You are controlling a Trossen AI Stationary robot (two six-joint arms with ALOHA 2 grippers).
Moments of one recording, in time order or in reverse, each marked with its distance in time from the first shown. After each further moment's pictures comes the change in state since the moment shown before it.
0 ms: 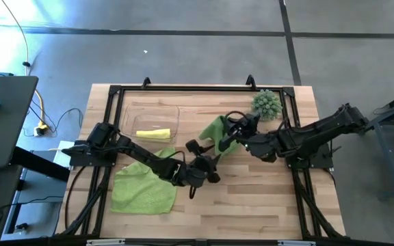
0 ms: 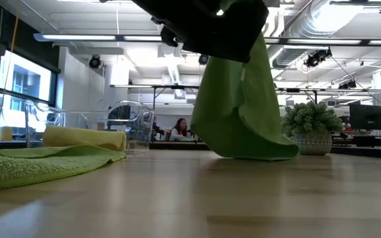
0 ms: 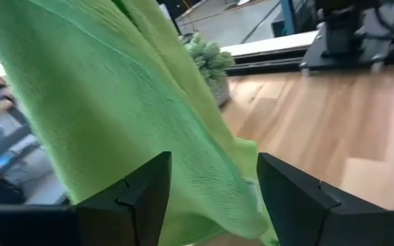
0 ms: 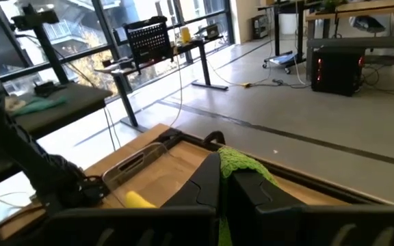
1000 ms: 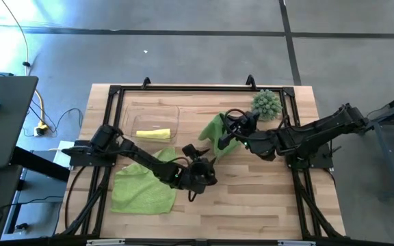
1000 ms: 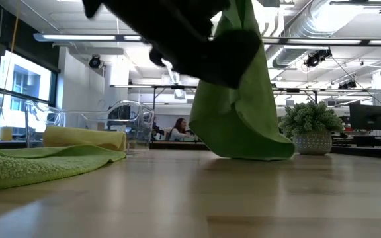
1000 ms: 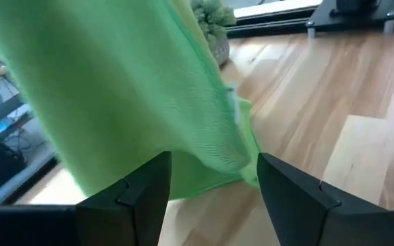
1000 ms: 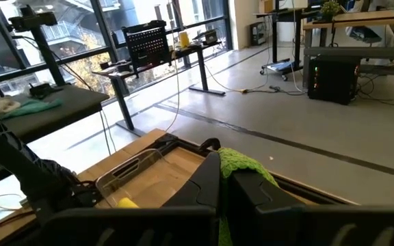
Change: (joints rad) left arm -0.018 0.046 0.000 -0.192 -0.026 -0.252; right arm -0.015 0.000 0.000 0.039 -0.008 -0.061
